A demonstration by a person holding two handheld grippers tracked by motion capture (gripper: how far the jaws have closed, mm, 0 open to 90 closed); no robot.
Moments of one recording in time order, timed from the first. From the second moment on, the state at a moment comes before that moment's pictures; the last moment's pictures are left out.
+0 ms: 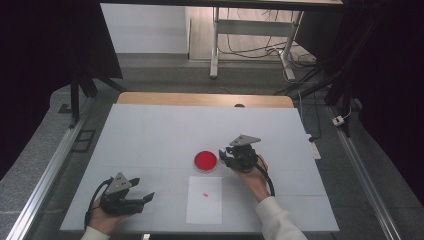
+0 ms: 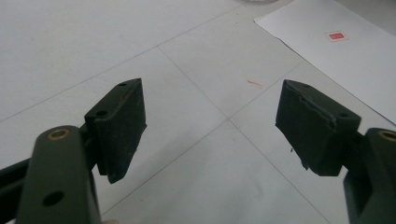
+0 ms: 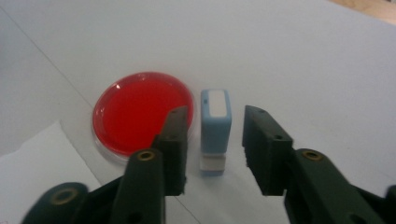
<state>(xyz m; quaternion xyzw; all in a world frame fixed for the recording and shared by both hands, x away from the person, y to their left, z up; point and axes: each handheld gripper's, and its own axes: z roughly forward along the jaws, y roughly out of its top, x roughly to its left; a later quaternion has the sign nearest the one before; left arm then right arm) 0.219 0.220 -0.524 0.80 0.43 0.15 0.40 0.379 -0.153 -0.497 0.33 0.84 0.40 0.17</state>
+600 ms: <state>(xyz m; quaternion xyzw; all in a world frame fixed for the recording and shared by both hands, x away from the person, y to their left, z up) 0.220 0.221 -0.524 0.80 0.43 0.15 0.40 0.341 -0.203 -0.485 0.31 0.81 0.46 0.19</state>
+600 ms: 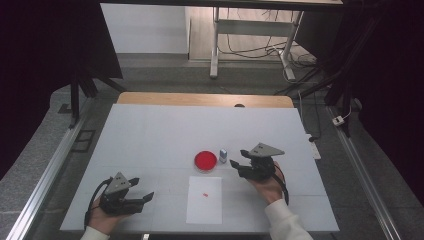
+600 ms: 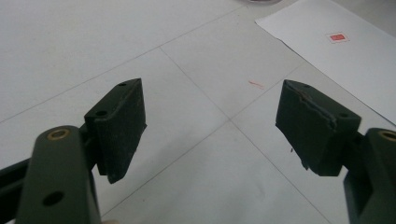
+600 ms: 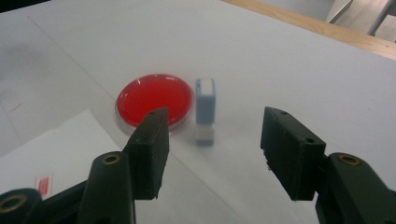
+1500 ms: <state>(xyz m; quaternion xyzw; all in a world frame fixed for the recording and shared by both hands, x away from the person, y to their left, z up) 0.221 0.219 -0.525 0.80 0.42 0.16 0.40 0.282 -0.309 -0.507 0.33 0.81 0.44 0.18</state>
